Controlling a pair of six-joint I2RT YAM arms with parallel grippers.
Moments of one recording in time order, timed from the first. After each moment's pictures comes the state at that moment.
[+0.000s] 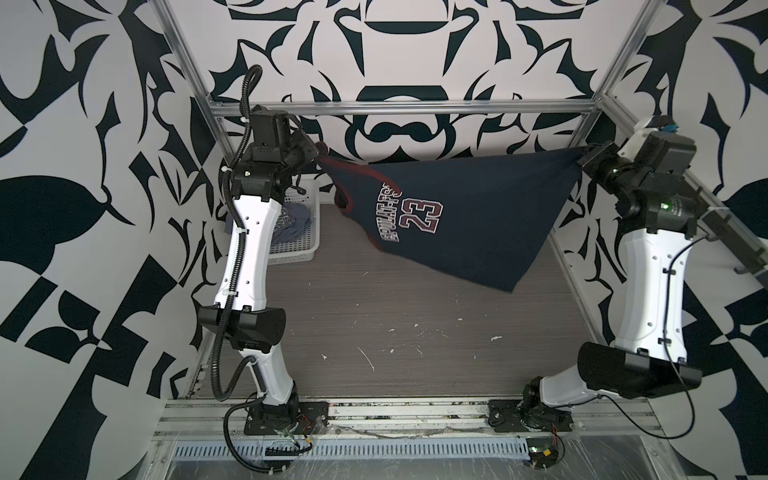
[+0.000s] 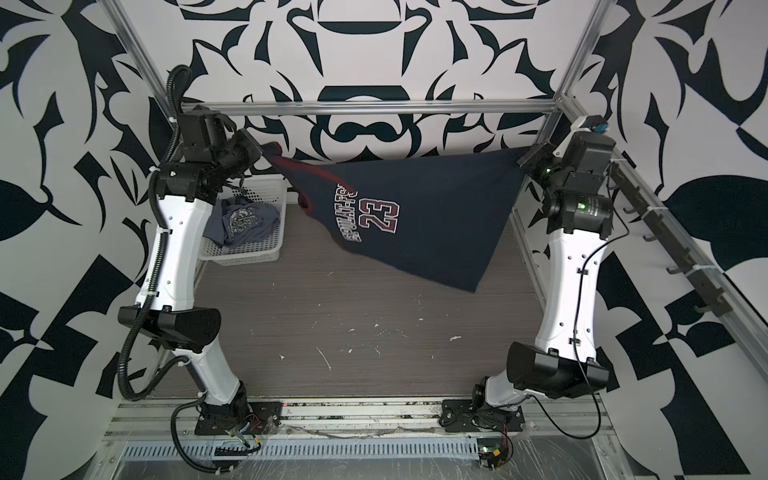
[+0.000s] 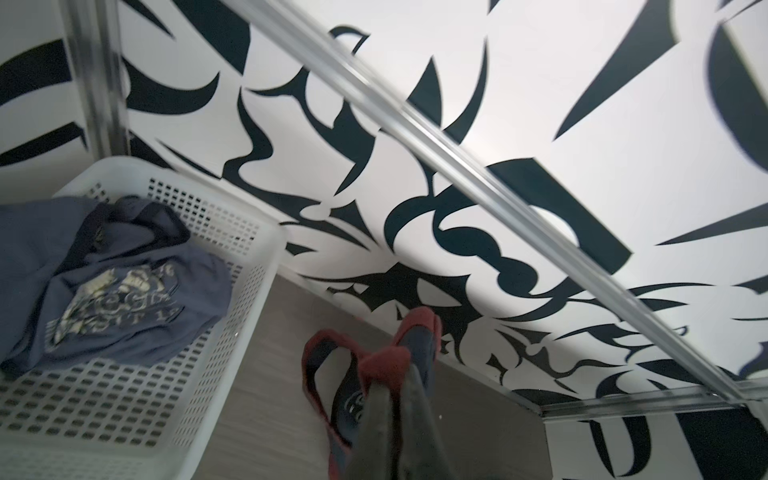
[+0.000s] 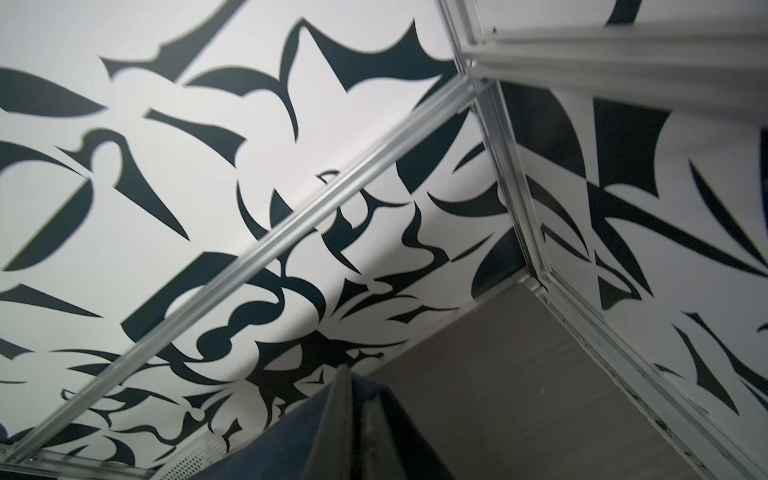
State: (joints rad) left arm -0.16 1.83 2.40 -0.86 -0.06 -0.66; right arm -0.29 1.50 2.04 -0.71 -0.23 0.58
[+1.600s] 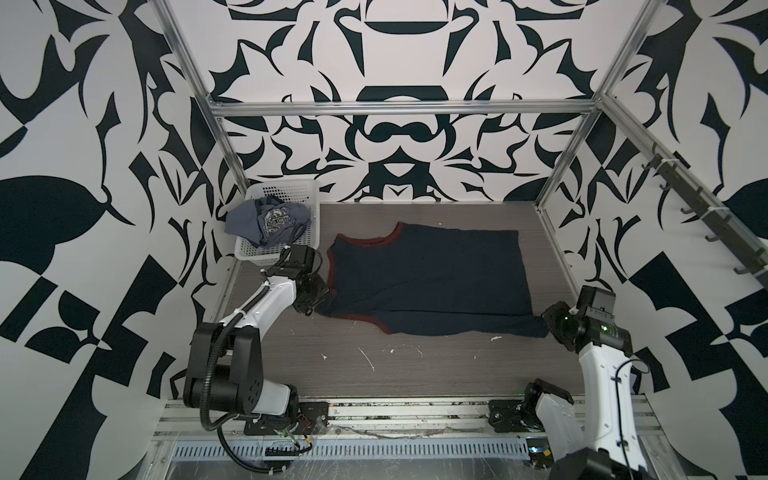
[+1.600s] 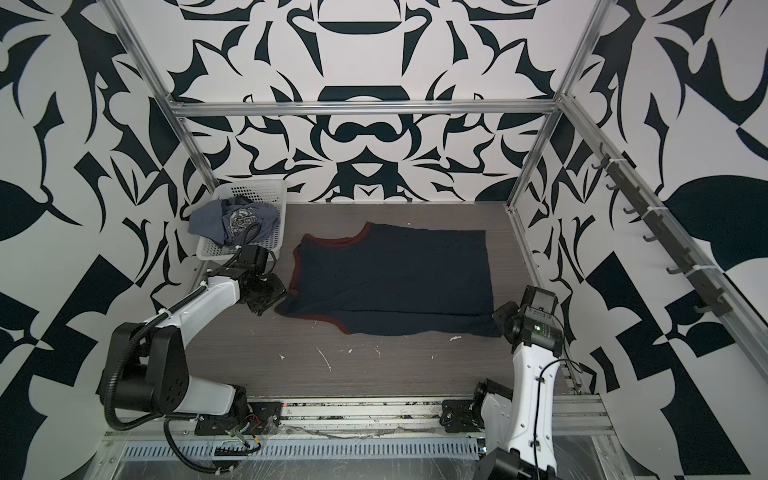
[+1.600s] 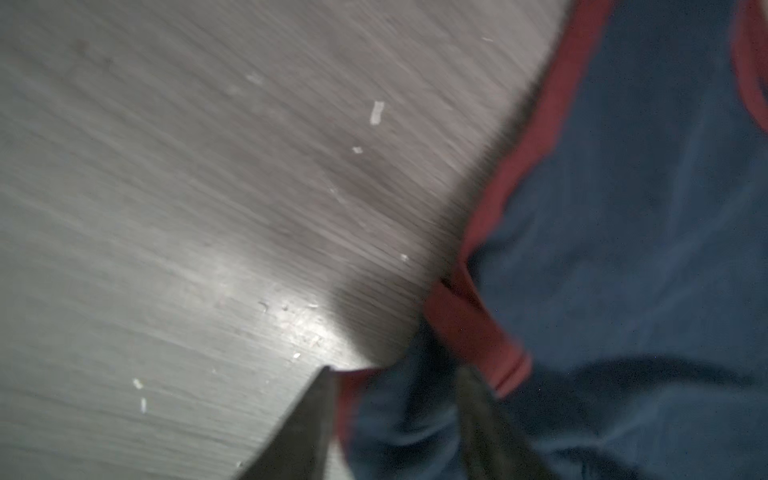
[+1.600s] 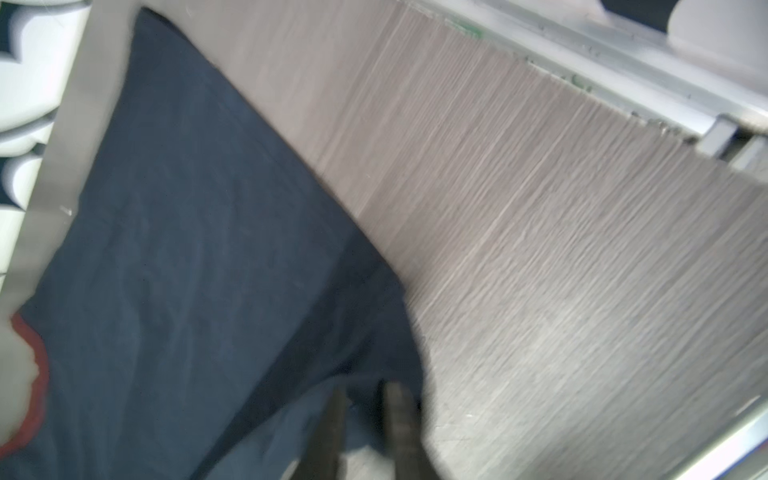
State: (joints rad) left arm -0.17 1.43 0.88 -0.66 0.01 -0.74; right arm -0.45 0.82 0.66 -0.87 -0.11 0.61
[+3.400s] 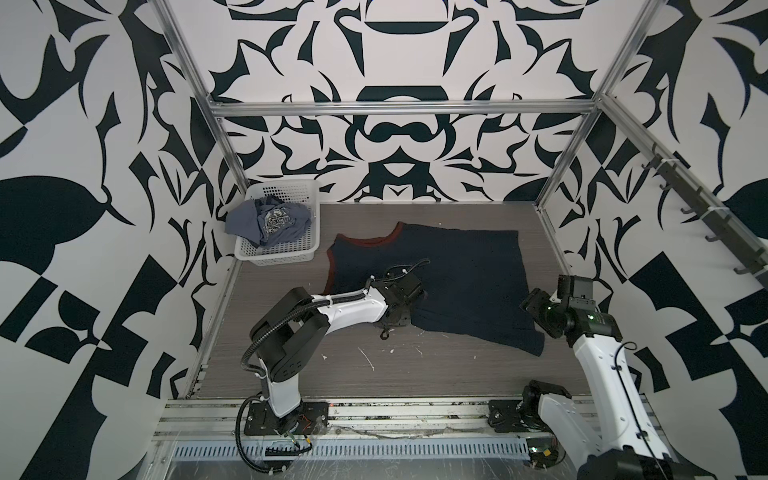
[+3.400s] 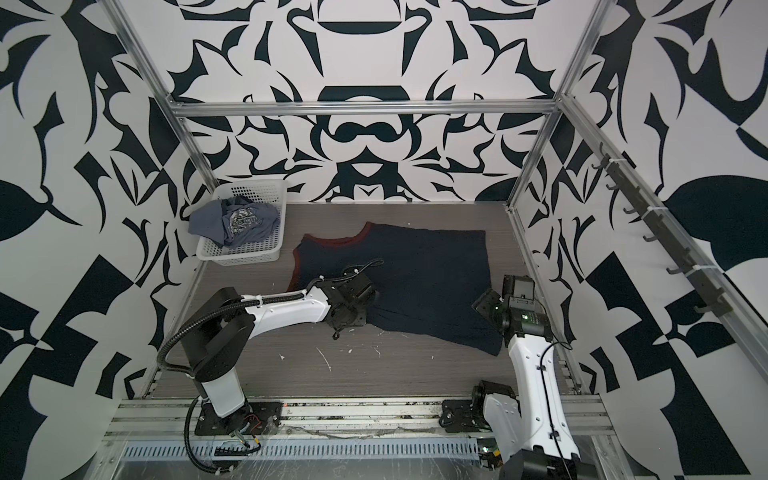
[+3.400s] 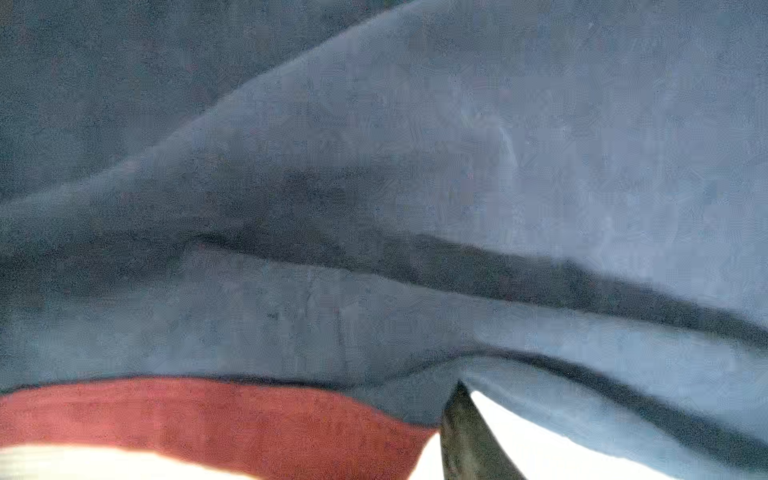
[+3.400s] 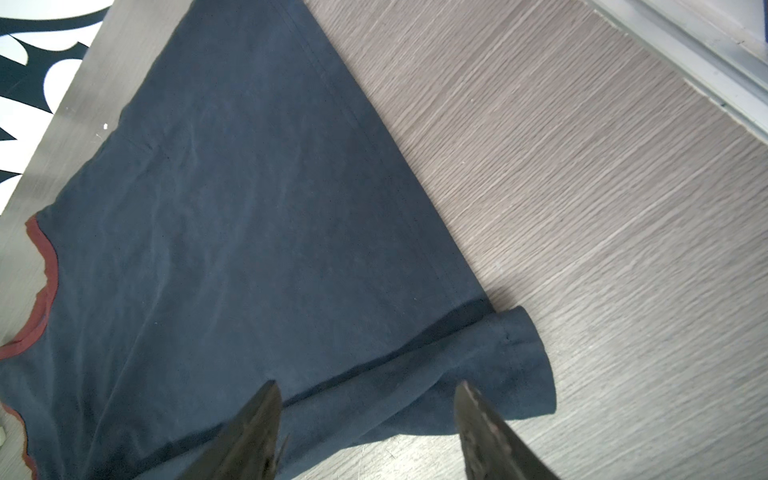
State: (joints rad) left arm -0.93 1.81 1.13 -0.60 -0.17 -0.91; right arm -0.21 0.85 0.69 -0.80 -0.09 0.61
